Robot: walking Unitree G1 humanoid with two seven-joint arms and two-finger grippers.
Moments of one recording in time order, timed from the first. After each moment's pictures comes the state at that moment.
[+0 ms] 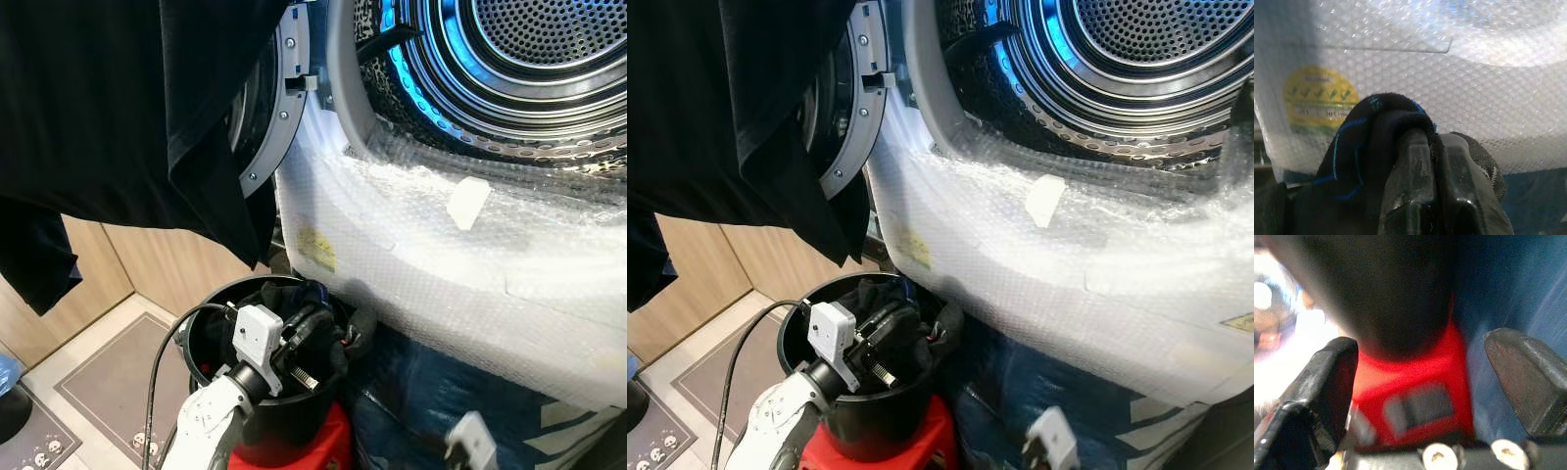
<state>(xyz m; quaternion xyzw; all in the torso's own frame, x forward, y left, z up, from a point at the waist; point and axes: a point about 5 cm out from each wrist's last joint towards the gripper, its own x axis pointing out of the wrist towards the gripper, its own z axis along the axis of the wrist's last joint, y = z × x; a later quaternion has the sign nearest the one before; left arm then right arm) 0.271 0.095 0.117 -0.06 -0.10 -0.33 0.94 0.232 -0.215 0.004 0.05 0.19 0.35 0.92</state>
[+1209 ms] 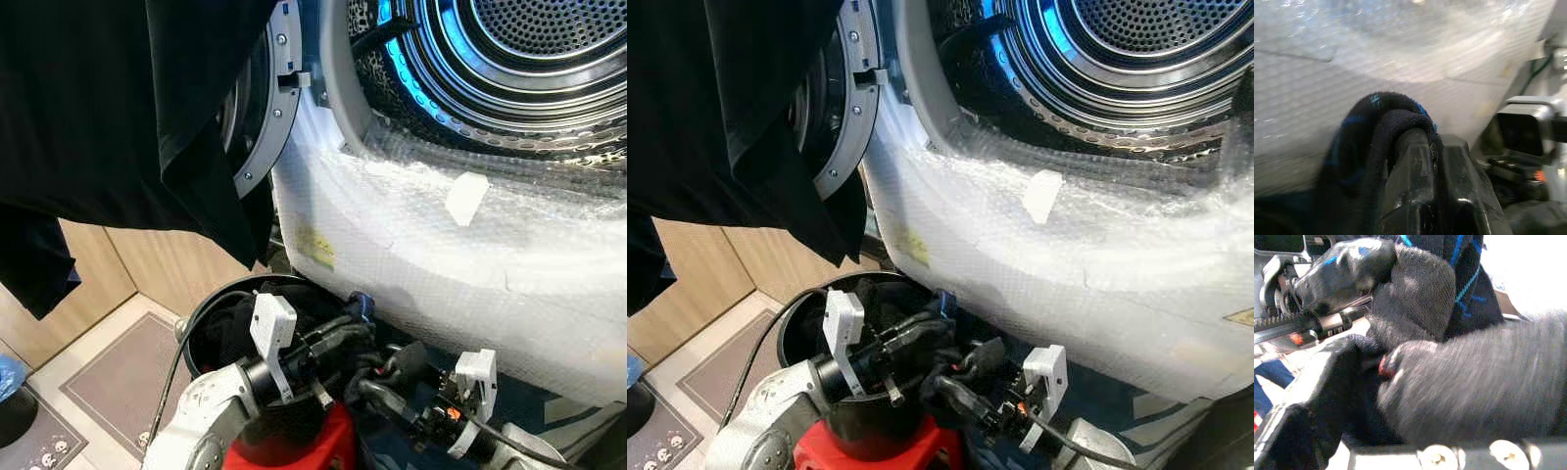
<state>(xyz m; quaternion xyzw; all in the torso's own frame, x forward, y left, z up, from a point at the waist) 0.250 0.071 0.152 -0.14 -0.06 -0.52 0.84 0.232 -0.155 0.097 0.16 0.04 0.46 0.87</state>
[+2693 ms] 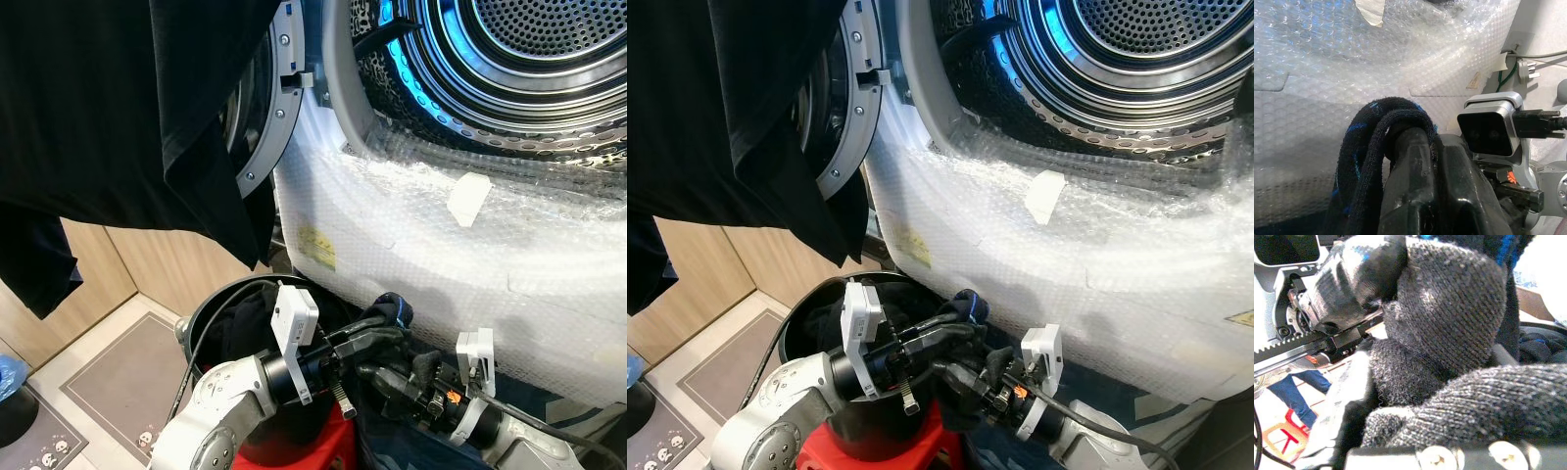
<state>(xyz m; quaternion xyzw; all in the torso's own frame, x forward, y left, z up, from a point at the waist) 0.245 0.055 0.169 -0.14 -0.07 -0.56 0.82 0.234 -0.149 0.118 0.19 0.06 0.49 0.84</state>
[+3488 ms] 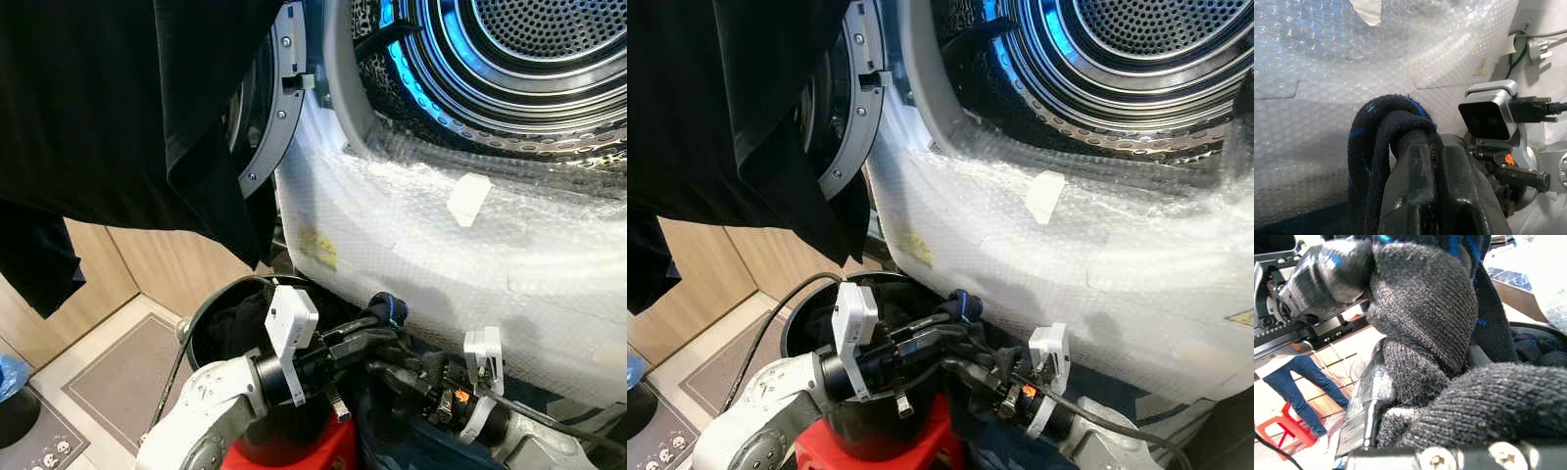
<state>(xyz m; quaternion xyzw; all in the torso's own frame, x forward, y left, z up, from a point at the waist) 0.238 0.062 0.177 -0.08 -0.07 -0.54 0.83 0.238 -0.161 0.117 0.18 0.06 0.50 0.85</state>
